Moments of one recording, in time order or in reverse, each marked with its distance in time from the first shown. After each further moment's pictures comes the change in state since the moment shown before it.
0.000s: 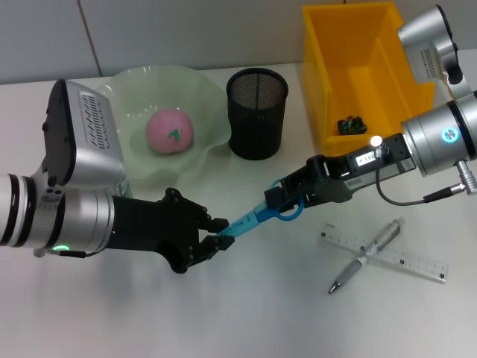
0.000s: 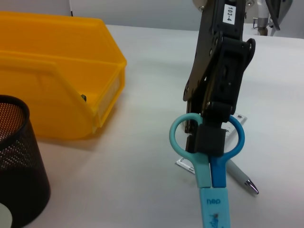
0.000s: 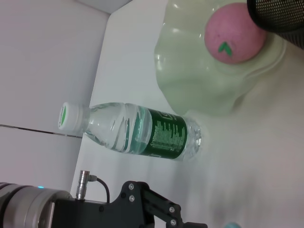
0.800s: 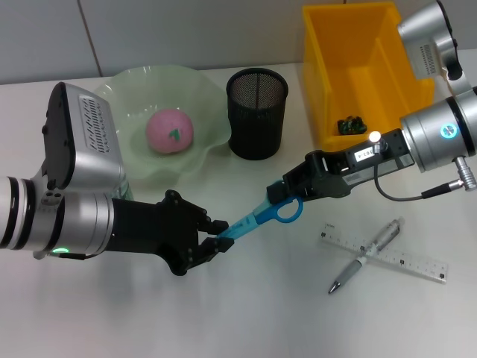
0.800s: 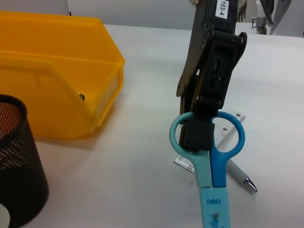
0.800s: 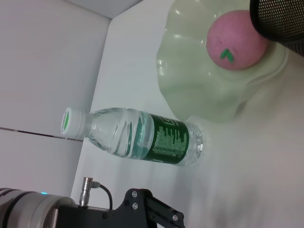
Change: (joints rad) left arm 0.006 -0.001 0.002 -0.002 -0.003 0.001 0.013; right arm 0.004 0.000 0.000 -0.005 0.007 0.005 0.001
